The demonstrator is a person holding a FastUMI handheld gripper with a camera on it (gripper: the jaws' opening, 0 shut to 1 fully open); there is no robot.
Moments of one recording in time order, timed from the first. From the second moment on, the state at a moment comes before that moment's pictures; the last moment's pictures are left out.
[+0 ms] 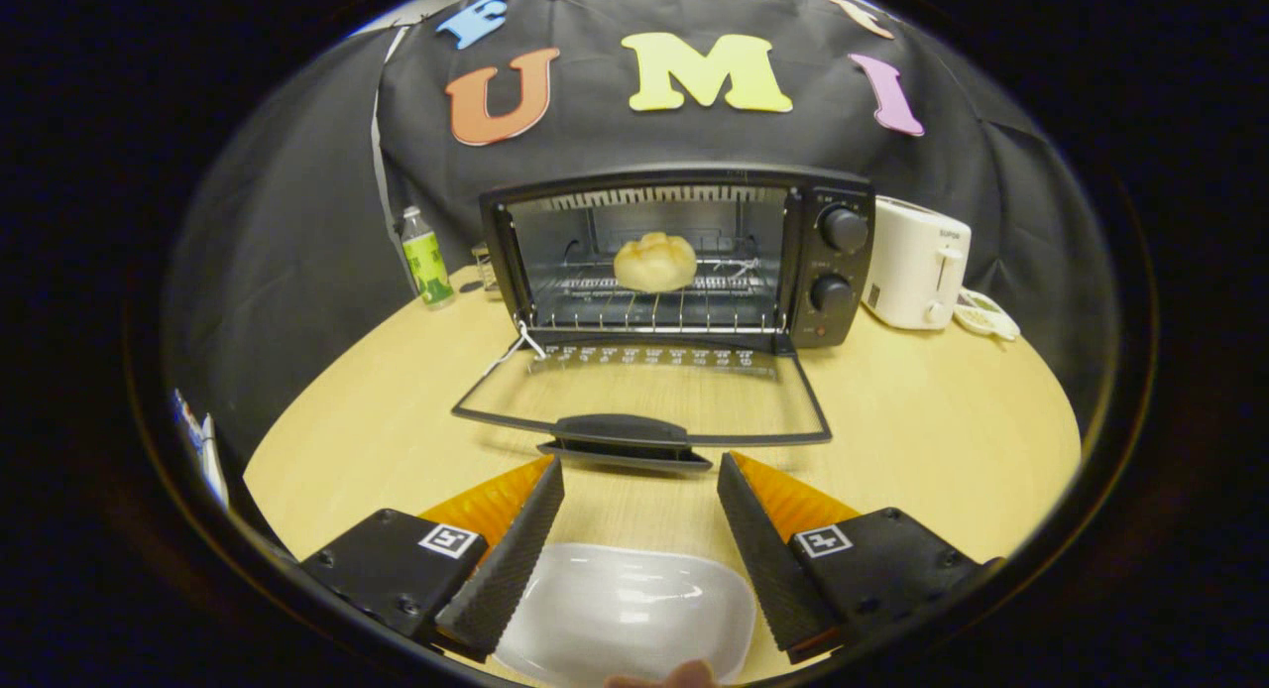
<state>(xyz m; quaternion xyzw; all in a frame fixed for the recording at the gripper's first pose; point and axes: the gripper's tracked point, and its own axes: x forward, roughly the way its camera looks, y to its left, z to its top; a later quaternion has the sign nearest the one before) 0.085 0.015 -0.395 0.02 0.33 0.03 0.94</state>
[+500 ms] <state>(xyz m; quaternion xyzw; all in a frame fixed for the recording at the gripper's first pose) 0.105 0.013 -0.422 0.01 0.39 0.00 0.92</state>
